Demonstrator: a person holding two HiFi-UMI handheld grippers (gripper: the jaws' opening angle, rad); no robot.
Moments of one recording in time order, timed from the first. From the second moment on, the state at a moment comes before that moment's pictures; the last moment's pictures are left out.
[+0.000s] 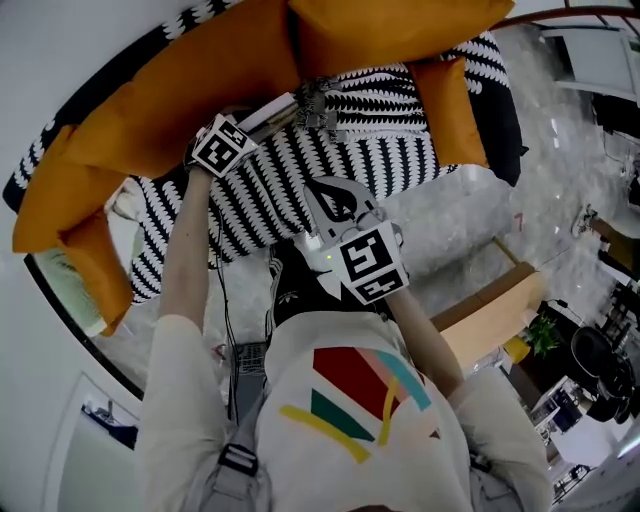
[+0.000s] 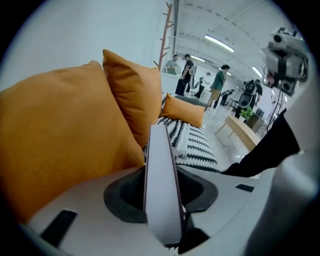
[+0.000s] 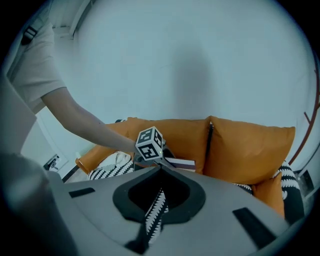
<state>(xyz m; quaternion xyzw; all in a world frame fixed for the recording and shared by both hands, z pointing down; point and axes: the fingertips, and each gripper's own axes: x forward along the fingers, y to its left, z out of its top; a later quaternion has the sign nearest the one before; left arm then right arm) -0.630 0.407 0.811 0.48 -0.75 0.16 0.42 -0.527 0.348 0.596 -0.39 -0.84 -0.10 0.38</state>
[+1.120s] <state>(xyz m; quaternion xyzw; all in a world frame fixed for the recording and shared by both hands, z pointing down) -0.635 0.465 0.537 0.15 -0.98 0.04 0.15 -0.537 0.369 0.529 -0.38 -0.87 -0.09 0.30</state>
